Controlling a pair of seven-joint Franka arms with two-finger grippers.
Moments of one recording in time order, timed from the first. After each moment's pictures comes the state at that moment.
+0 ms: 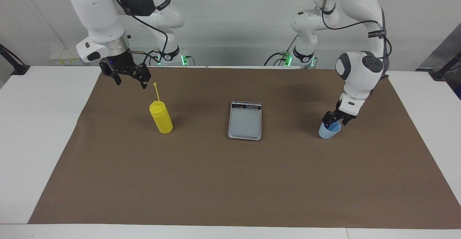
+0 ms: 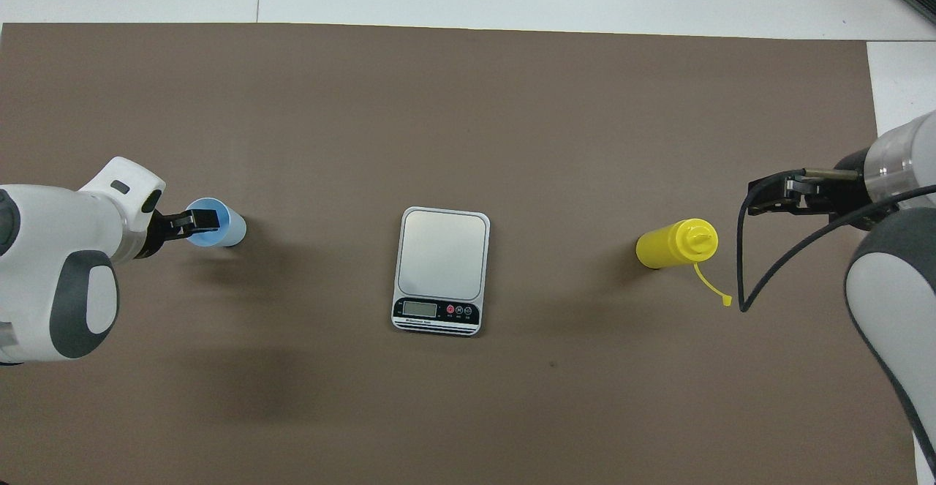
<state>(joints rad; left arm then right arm) 0.13 0.07 -0.18 -2.29 -0.01 2.48 -0.22 -0.07 -0.04 0.09 -1.73 -0.03 1.64 0.21</state>
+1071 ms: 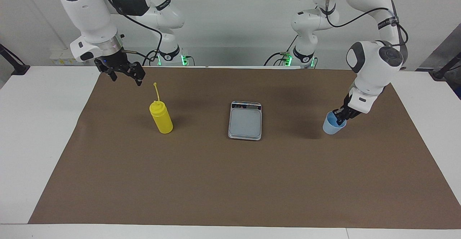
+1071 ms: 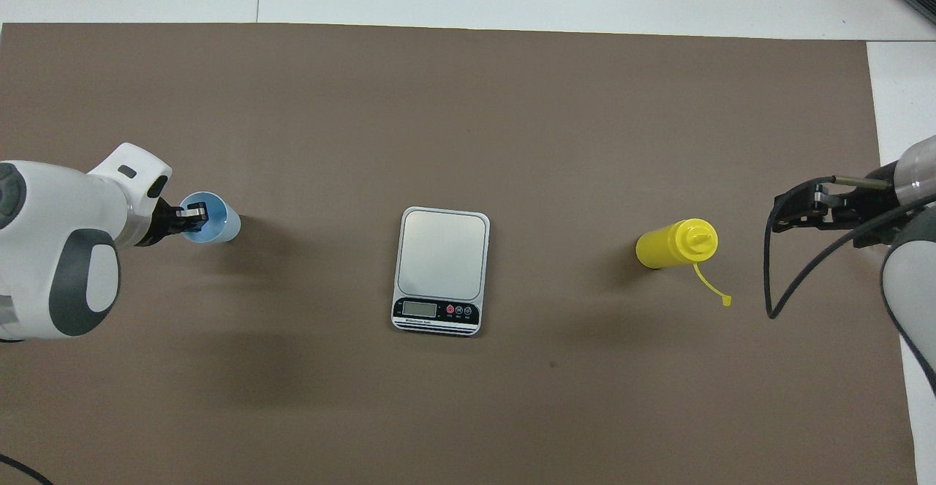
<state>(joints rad) 0.05 0.07 -0.18 -1.93 -0.06 2.05 -0.29 -0.09 -0.05 0.10 -1.73 -0.03 1.63 0.22</state>
